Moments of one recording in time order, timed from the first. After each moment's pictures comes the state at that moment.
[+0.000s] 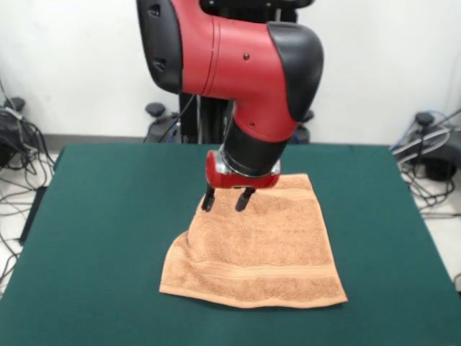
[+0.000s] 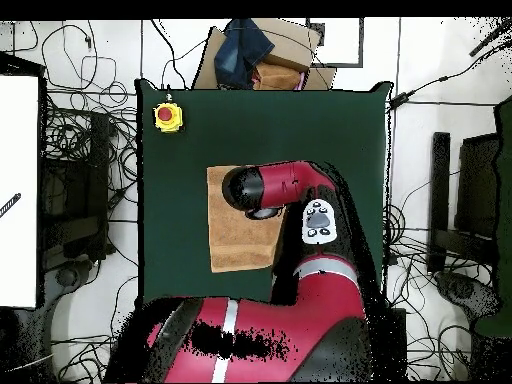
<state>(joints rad) -0.19 -0.34 0.01 1.35 -0.40 0.68 1.62</state>
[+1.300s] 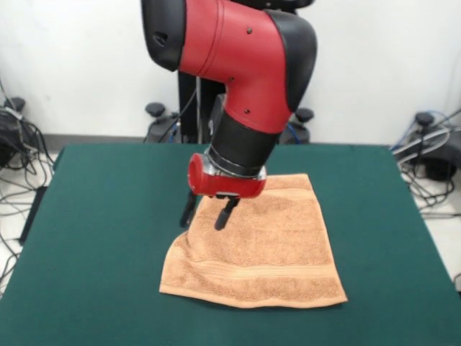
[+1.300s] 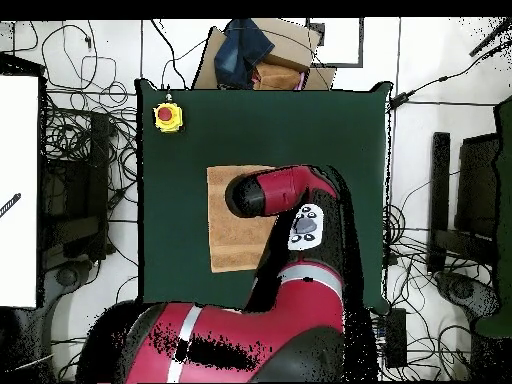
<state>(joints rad) -0.11 -0.33 -0.14 1.34 -0.42 0.41 1.62</state>
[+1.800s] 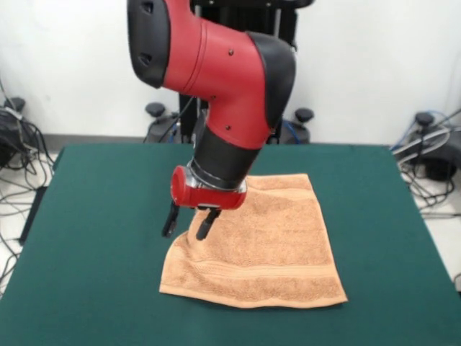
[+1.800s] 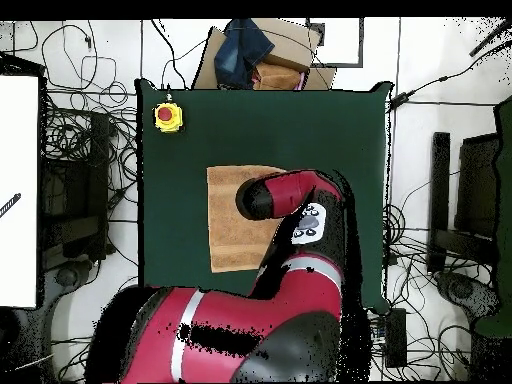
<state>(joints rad) -0.11 -0.25 -0.19 1.30 -0.42 0.34 1.62</state>
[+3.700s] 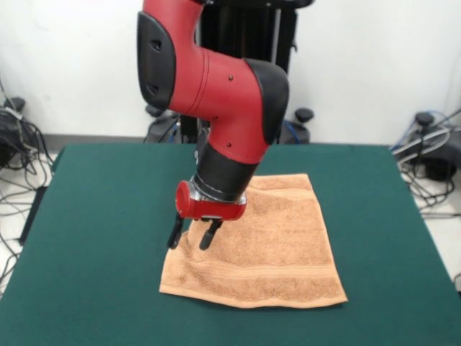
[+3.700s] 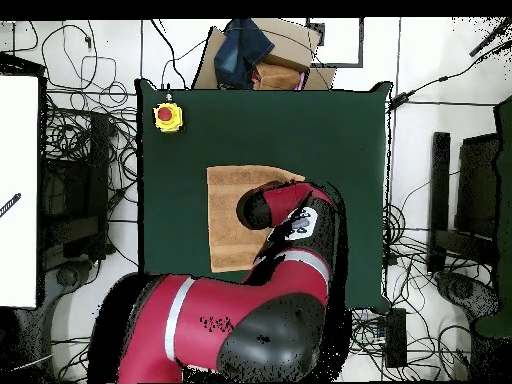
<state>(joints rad) -0.08 -0.16 -0.24 1.31 -0.37 0.21 1.62</state>
